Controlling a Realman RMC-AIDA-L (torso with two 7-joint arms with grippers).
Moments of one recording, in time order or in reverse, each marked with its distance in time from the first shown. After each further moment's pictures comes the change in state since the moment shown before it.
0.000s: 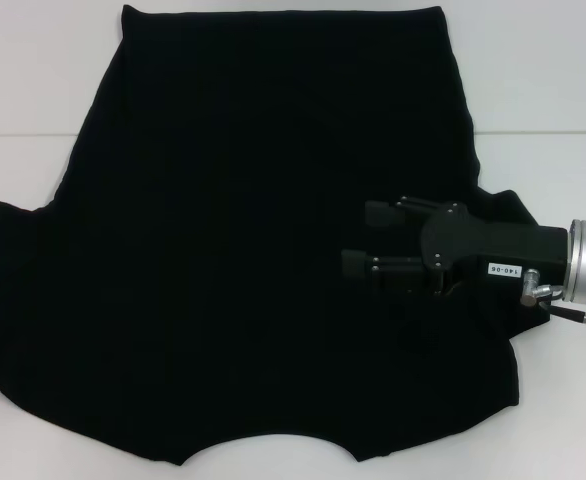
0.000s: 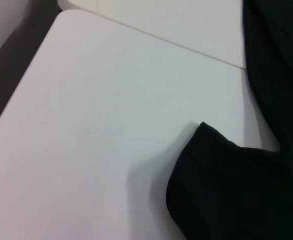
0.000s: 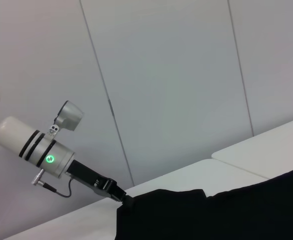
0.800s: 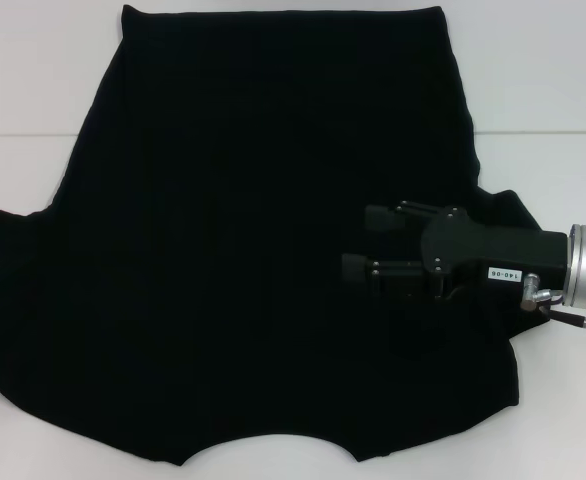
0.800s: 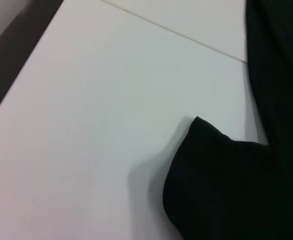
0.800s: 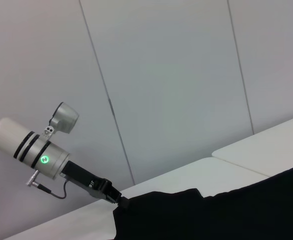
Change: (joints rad) left arm 0.013 0.000 -0.034 0.012 0.000 0.052 -0.008; right arm -0.004 0.000 0.000 0.009 0.000 0.000 -0.005
